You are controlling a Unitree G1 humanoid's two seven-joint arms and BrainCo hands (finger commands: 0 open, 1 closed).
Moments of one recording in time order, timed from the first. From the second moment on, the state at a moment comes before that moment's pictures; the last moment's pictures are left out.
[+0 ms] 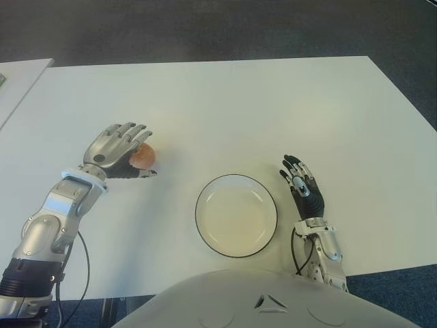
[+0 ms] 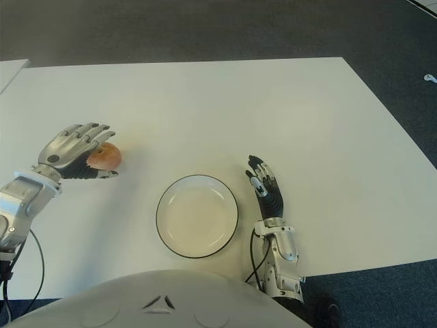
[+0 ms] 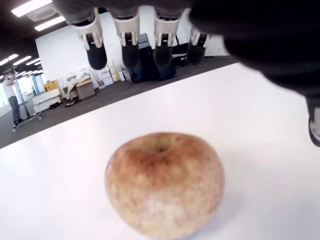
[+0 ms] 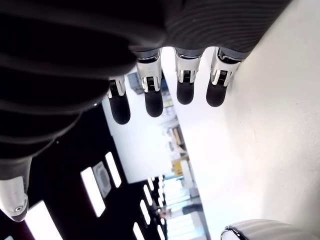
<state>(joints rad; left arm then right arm) 0.17 0.76 0.05 -0.18 1.07 -0.20 -0.16 0.34 0.01 -0.06 0.05 0.27 -0.29 0.28</state>
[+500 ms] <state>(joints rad) 0.17 0.79 0.02 -0.07 1.04 -0.20 -0.12 0.35 0.00 -0.06 0.05 0.26 -0.29 0.27</state>
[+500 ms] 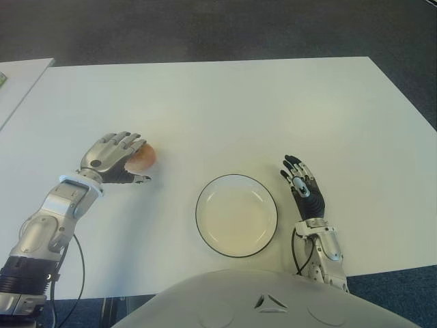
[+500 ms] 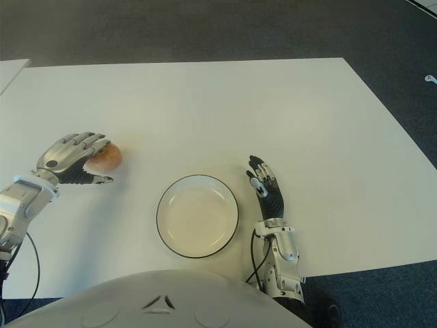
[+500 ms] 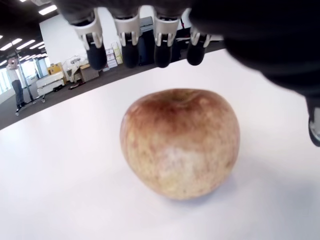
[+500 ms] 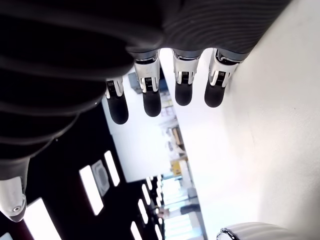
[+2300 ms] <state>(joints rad) -0.01 0.82 -0.18 0.17 1.06 -0.08 0.06 0.36 -0.02 -0.06 0.06 0.26 -0.32 0.29</state>
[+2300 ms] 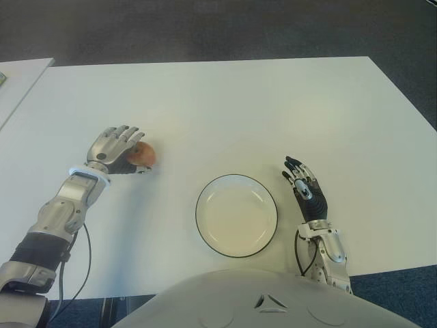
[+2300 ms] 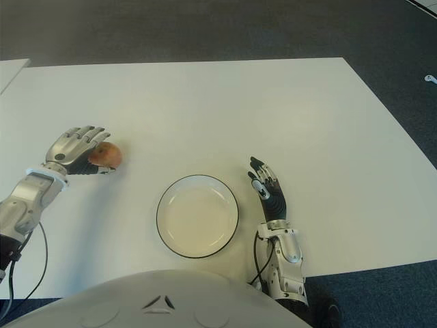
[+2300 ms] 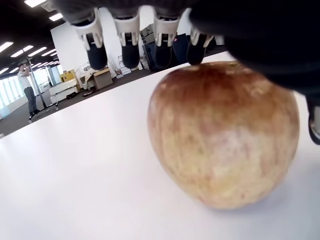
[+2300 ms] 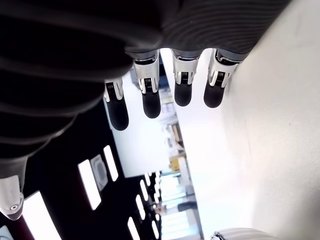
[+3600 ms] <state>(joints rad) -0.11 0.76 -0.29 0.38 1.02 -0.04 0.18 0.37 -0.04 -0.10 0.06 0.27 -0.33 0.30</state>
